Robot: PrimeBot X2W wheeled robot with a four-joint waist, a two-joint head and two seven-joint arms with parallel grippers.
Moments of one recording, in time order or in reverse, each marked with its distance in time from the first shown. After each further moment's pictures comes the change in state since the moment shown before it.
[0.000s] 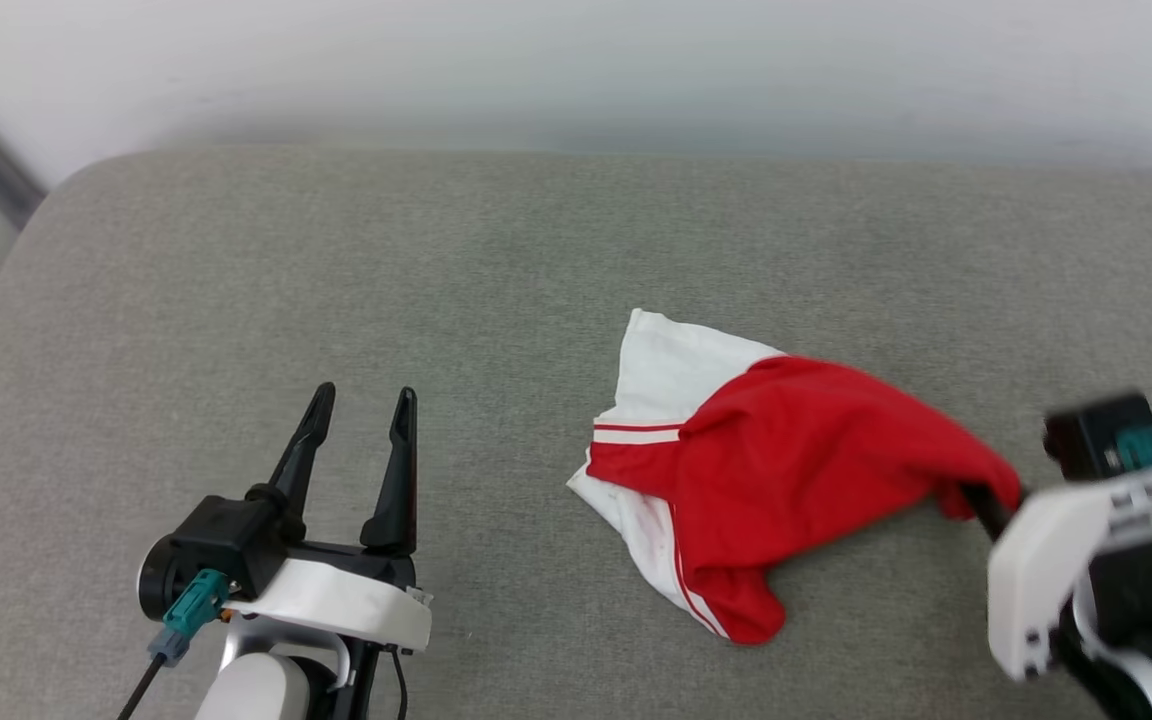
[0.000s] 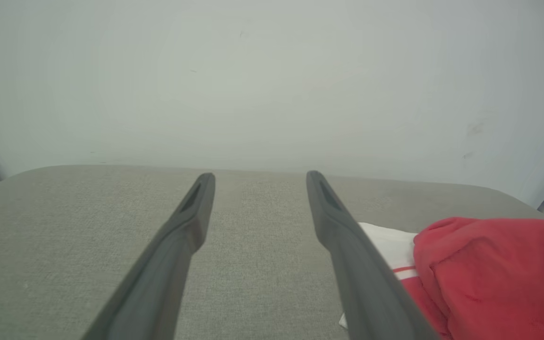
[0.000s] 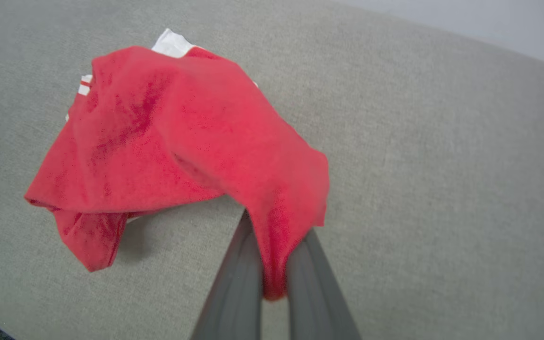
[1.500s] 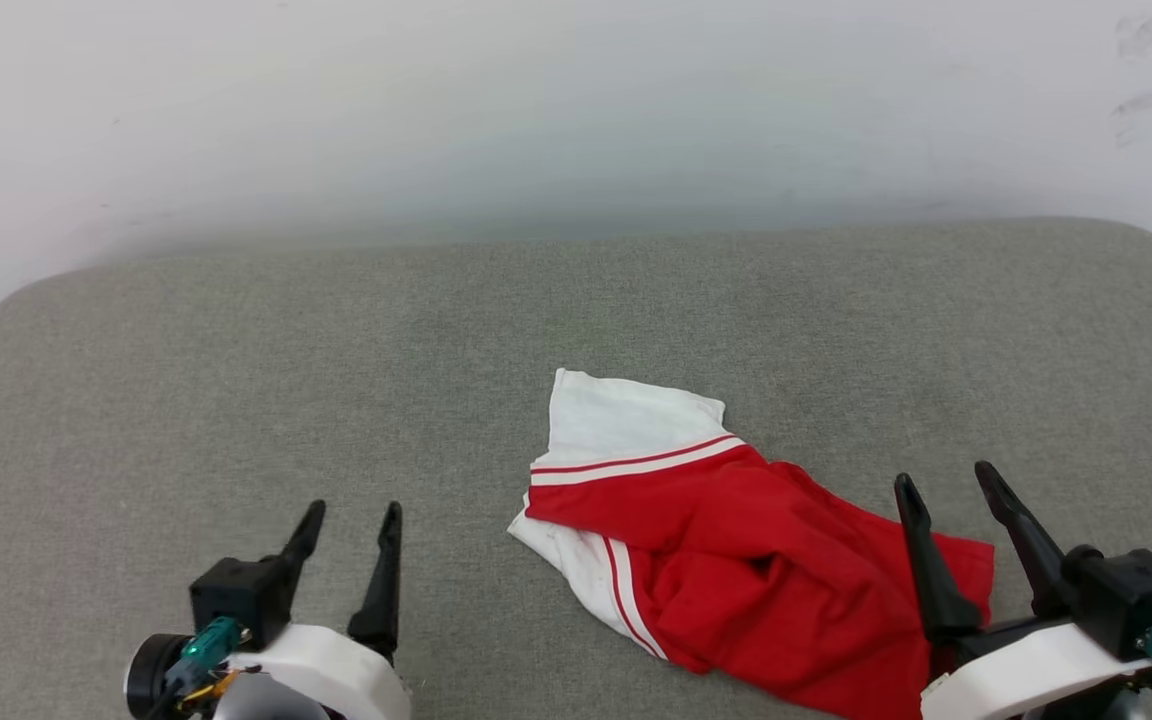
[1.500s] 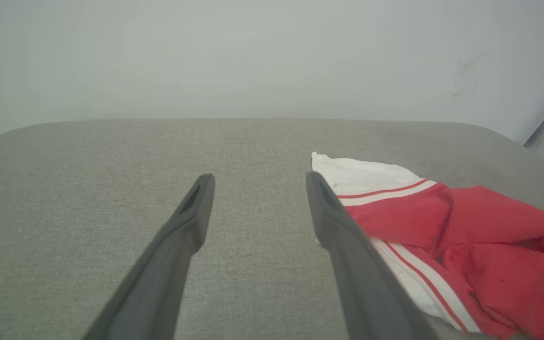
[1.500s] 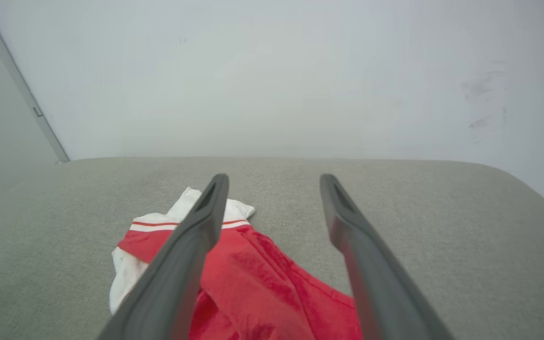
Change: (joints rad) left arm 0.134 0.034 0.020 0.003 0.008 0.042 0.142; right arm 0.217 0.215 -0.049 0.029 -0.108 0.000 -0.705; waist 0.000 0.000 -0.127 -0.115
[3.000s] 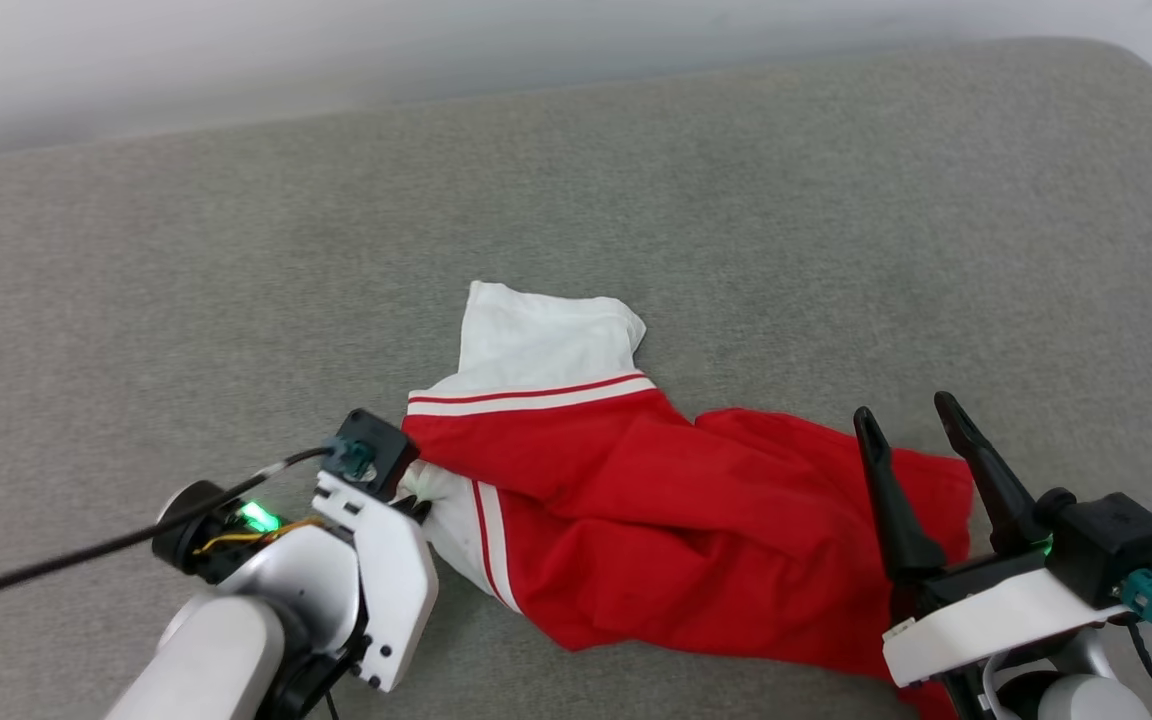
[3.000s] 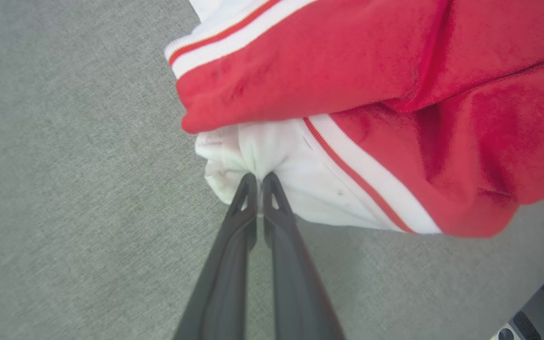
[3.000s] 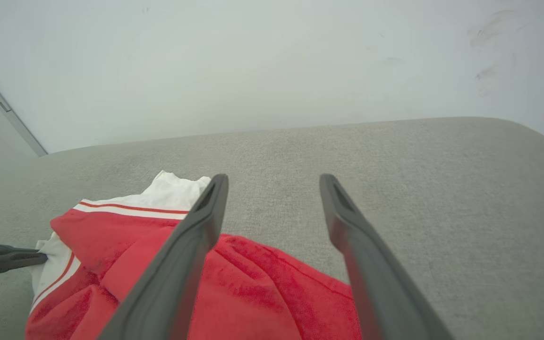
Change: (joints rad) left arm -0.317 0.245 -0.300 -0.041 -0.064 -0.087 0.775; right arm -0.122 0.016 0.066 0.033 0.033 0.000 -0.050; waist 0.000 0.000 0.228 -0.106
